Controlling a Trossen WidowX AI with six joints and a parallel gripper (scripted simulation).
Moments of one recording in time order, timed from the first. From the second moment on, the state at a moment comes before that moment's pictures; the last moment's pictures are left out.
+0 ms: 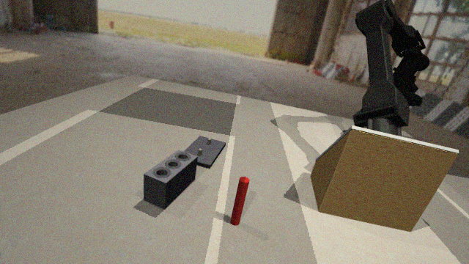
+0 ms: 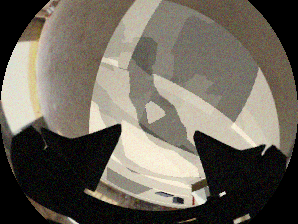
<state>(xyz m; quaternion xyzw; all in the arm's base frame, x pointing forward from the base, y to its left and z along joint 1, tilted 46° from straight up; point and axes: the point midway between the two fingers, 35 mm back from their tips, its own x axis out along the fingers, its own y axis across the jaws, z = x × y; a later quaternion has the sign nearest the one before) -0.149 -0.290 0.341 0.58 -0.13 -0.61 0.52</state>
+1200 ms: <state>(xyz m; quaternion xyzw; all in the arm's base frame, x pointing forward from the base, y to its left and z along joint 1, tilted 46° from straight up) -0.147 -0.287 0.352 0.69 -0.62 -0.27 -0.25</state>
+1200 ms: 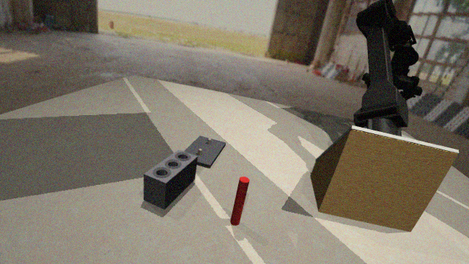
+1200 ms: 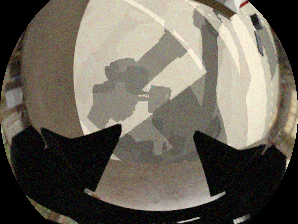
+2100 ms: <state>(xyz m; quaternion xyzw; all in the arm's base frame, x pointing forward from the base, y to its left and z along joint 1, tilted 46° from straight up) 0.039 -0.358 0.316 0.80 -0.27 -0.51 0.15</state>
